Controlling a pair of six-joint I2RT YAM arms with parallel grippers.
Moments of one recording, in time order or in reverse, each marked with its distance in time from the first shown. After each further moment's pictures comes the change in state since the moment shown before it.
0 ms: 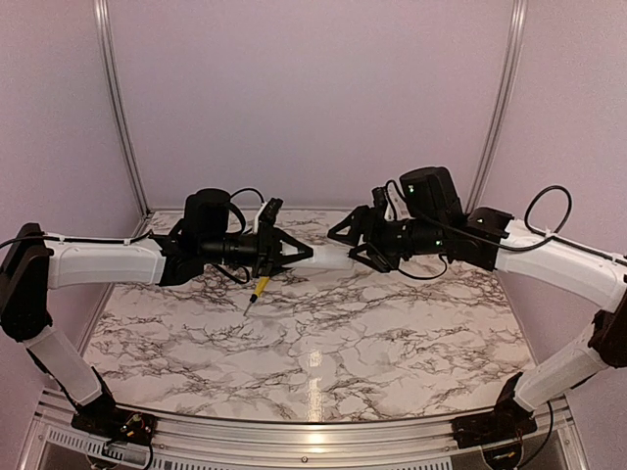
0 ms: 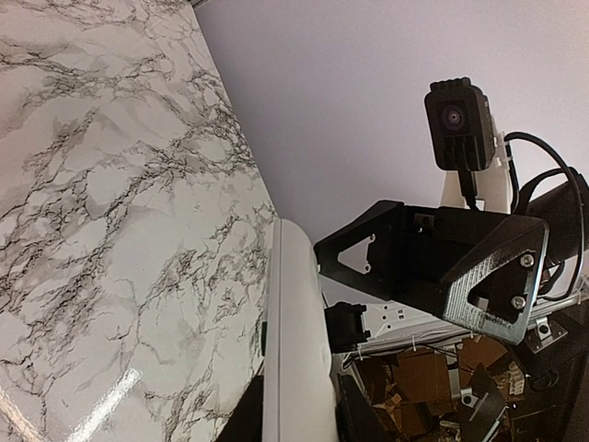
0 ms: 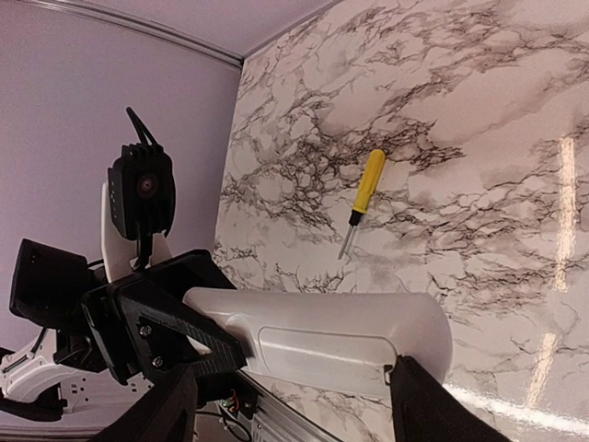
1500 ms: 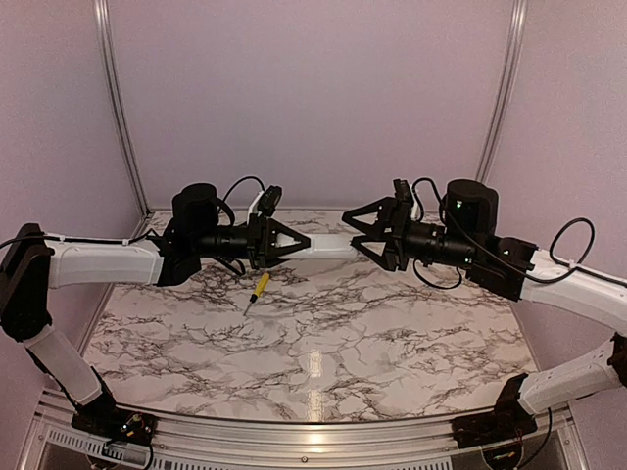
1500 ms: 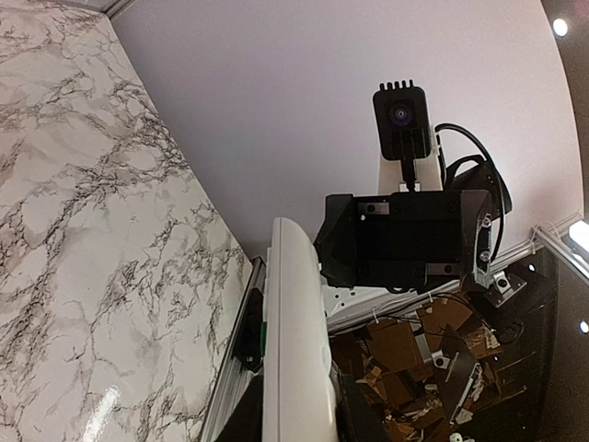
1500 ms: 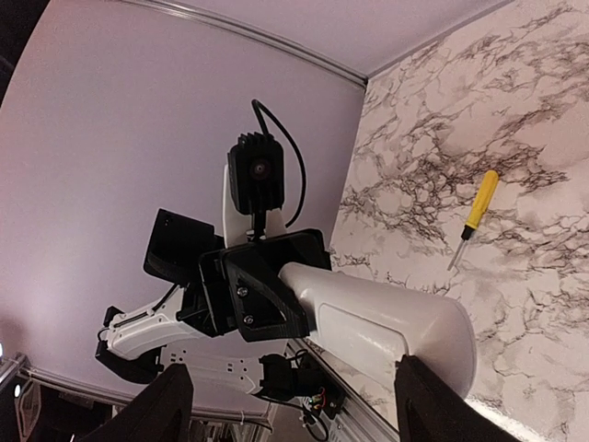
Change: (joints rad) left arm 0.028 -0.002 -0.025 0.213 0.168 -0.046; right arm -0.016 -0.206 -0.257 0.401 -0.132 0.116
